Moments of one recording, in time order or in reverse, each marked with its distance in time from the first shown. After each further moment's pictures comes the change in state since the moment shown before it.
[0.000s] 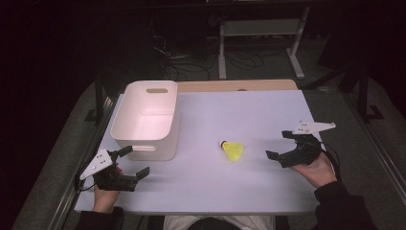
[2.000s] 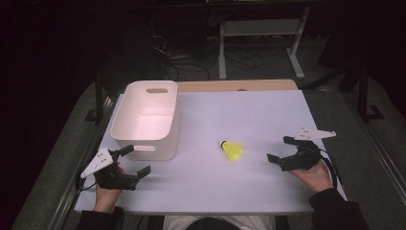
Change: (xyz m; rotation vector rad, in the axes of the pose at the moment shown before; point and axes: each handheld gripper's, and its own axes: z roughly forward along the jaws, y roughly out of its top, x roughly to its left) left arm 0.001 0.000 0.003 -0.007 -0.008 -0.021; right arm -0.009 -0.031 0.011 -0.034 -0.016 0.073
